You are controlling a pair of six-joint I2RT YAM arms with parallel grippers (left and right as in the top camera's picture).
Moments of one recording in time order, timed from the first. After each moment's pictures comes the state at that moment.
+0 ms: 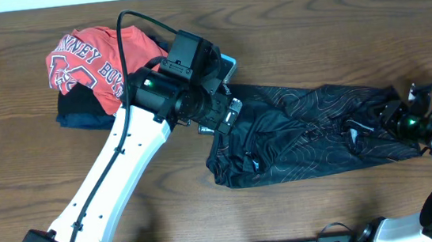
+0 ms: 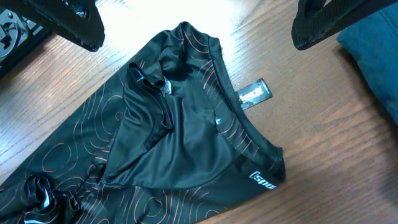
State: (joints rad) left arm -0.52 1.57 1.54 -1.13 0.22 0.04; right arm -0.61 1.63 0.72 -0.25 -0.65 0.21
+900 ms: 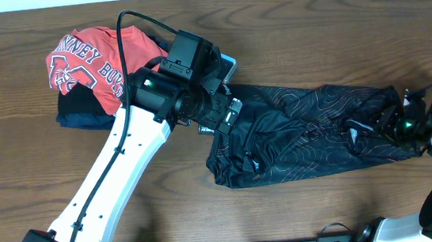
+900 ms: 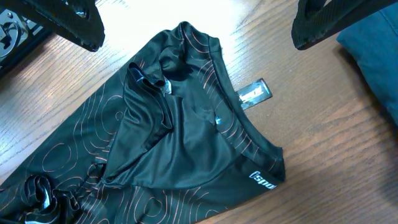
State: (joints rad) left arm -0.52 1.57 1.54 -1.13 0.22 0.04; right arm -0.57 1.63 0.74 -0.39 -0.54 0.17
